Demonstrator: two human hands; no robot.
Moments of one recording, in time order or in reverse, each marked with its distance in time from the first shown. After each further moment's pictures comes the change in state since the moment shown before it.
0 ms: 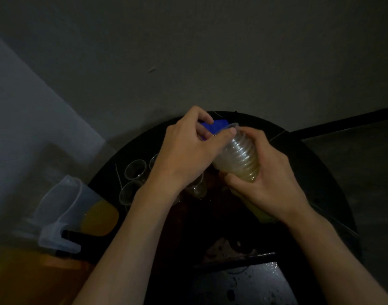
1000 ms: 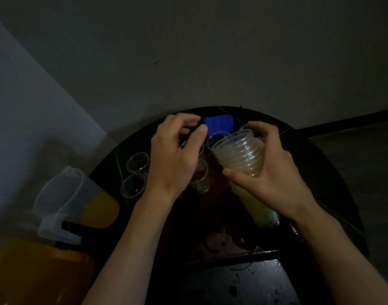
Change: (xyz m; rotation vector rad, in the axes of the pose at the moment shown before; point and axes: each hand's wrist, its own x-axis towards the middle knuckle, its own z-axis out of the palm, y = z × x) left_hand -0.016 -0.050 -0.003 -0.045 0.213 0.145; right_hand -0.001 0.003 0.007 0.083 -0.034 0.066
